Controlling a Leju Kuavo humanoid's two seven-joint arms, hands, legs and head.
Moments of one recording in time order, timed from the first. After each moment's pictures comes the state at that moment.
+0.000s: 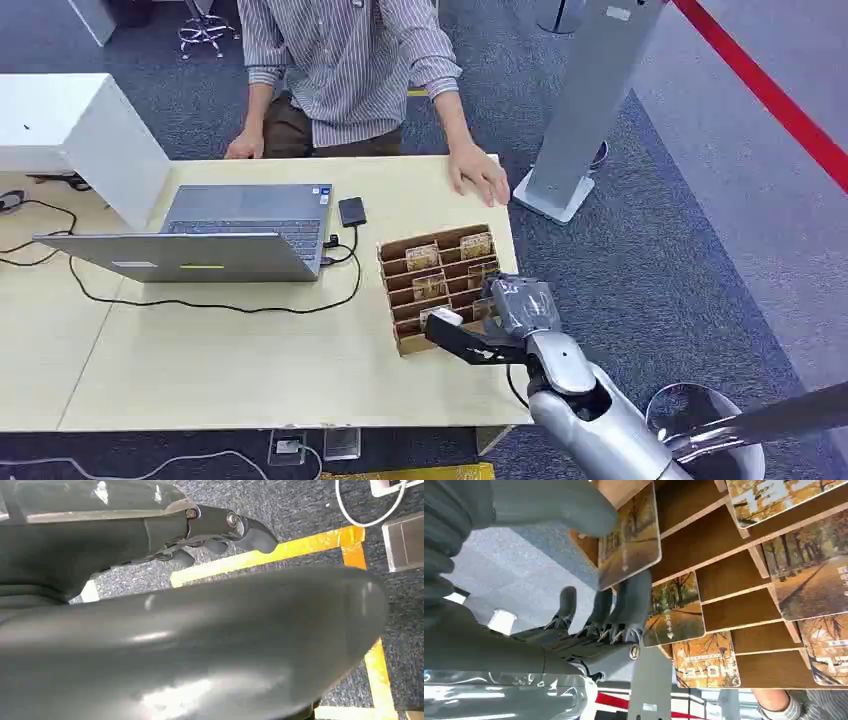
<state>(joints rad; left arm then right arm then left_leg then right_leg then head) -0.11 0.12 -1.18 -0.21 1.09 0.07 -0.16 -0.33 -0.21 0.79 -1.42 1.04 -0.02 0.47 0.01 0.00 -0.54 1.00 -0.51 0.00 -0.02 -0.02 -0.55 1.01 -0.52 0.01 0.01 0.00</state>
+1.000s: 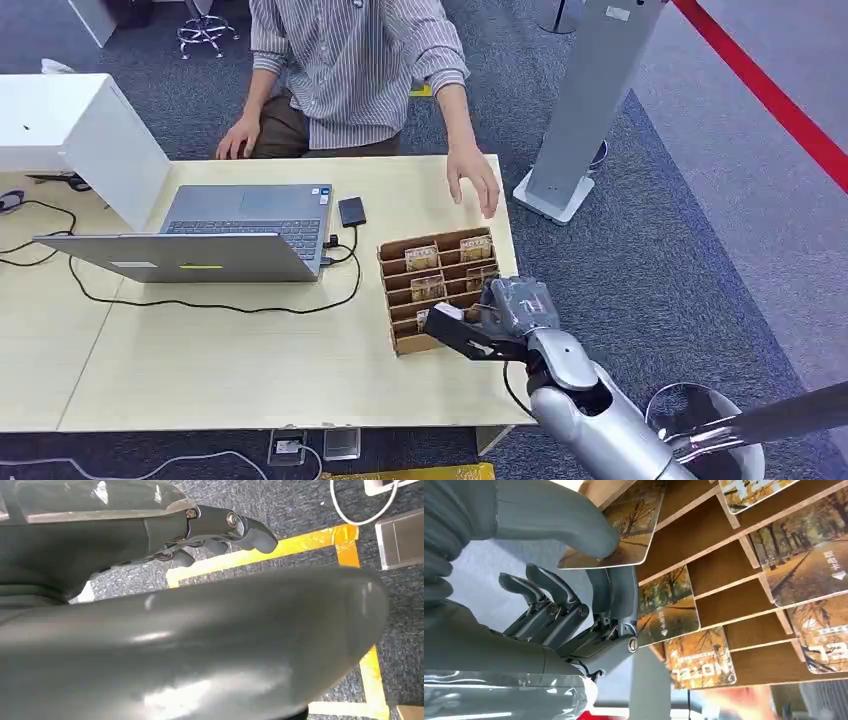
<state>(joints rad) -0.11 0.12 -1.18 -0.21 1.11 0.06 -0.17 -0.34 -0.22 0.79 -1.44 0.91 0.00 0.48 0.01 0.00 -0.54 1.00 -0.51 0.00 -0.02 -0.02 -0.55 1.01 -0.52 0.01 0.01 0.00</state>
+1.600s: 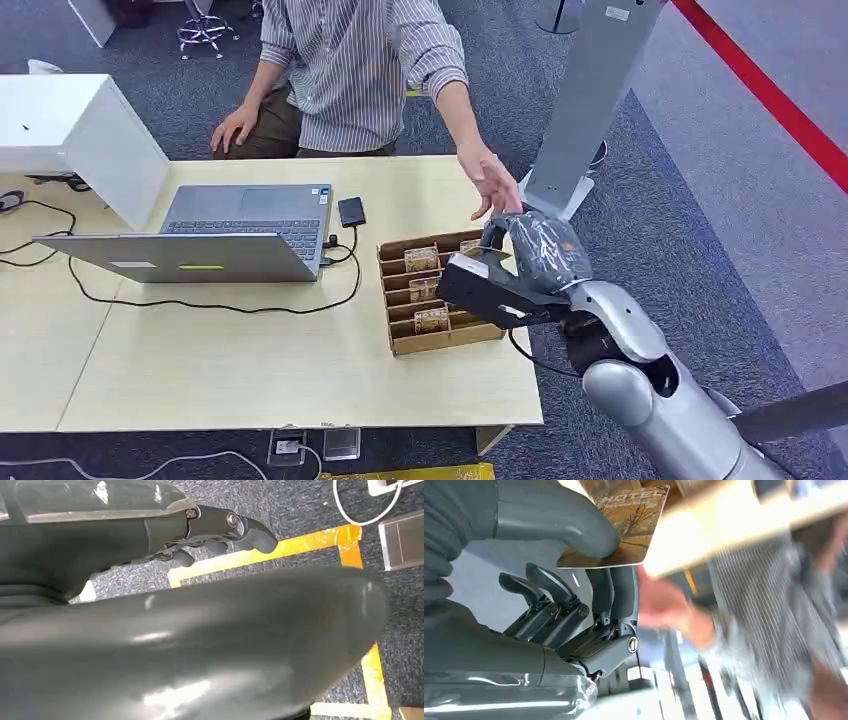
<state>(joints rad) -0.11 0.13 -1.18 -0.21 1.11 0.06 -0.17 -0.45 -0.34 0.74 -1.85 0.76 0.07 0.47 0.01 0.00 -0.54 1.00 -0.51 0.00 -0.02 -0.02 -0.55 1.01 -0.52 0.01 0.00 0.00</state>
